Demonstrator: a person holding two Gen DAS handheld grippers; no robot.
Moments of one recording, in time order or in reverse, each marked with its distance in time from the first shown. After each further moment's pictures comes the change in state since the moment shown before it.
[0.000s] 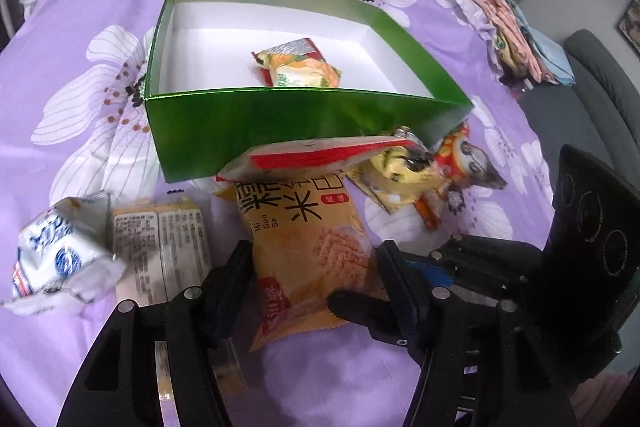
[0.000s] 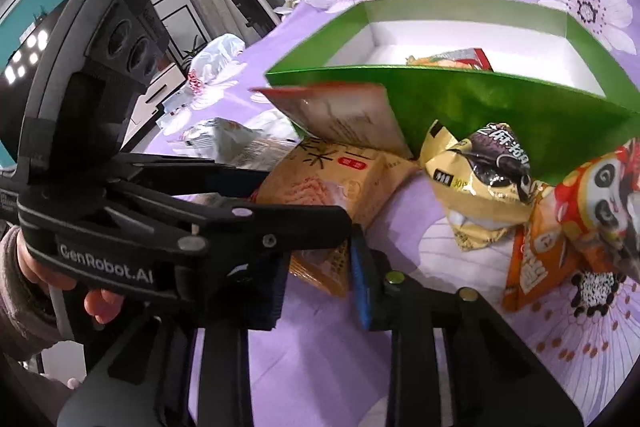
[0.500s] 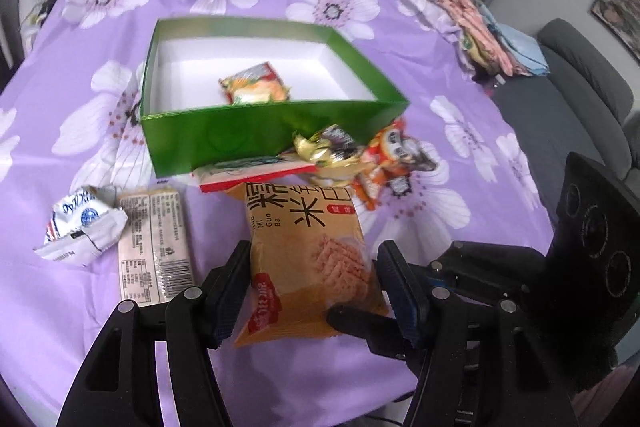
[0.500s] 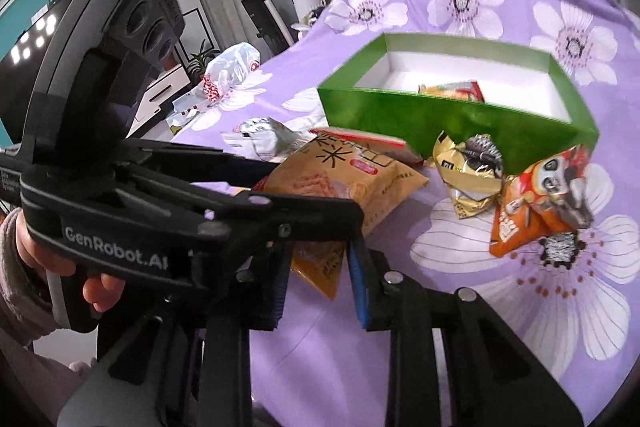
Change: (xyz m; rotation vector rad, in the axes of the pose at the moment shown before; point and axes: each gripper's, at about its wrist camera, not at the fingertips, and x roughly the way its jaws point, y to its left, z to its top) left arm -0.046 -0.045 -0.018 0.065 -0.067 -0.015; right arm -0.059 0.034 -0.016 -0.069 -0.074 -0.044
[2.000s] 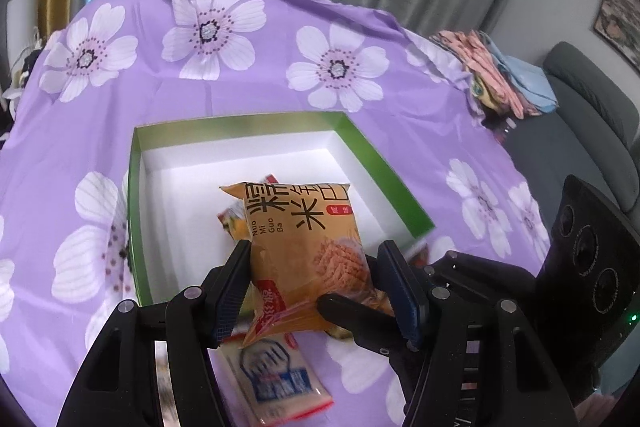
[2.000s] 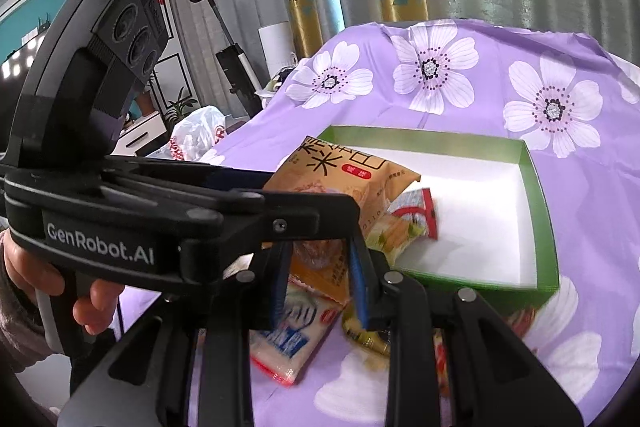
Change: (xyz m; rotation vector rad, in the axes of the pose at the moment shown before) left arm 0.031 0.021 0.116 0.037 -0.101 0.024; right arm 0.029 -0.066 0.086 0.004 -0.167 -0.076
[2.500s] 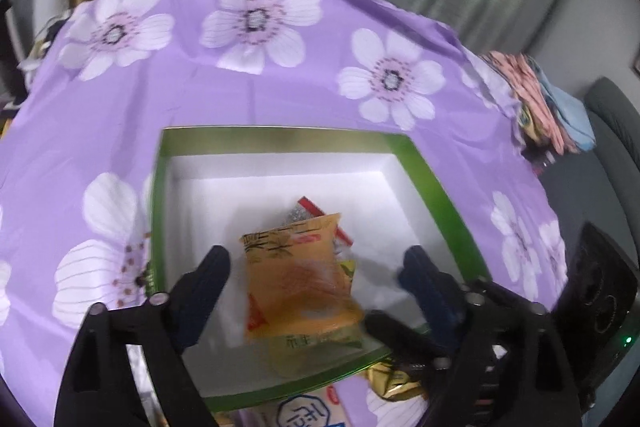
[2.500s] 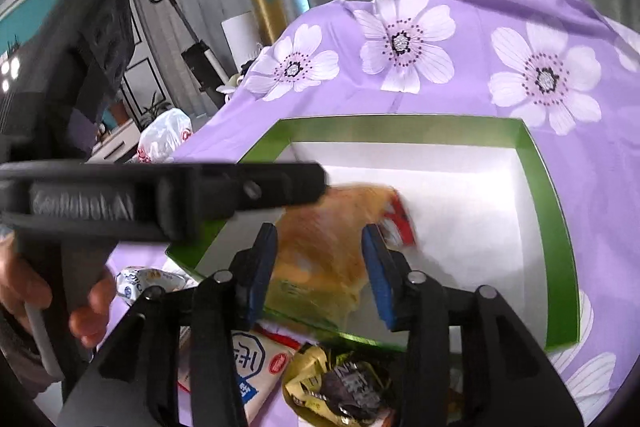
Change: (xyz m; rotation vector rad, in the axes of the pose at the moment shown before) left arm 0.027 0.046 0.021 -0.138 0.003 0.075; right arm 0.034 -0.035 0.005 0.112 0.036 -0.055
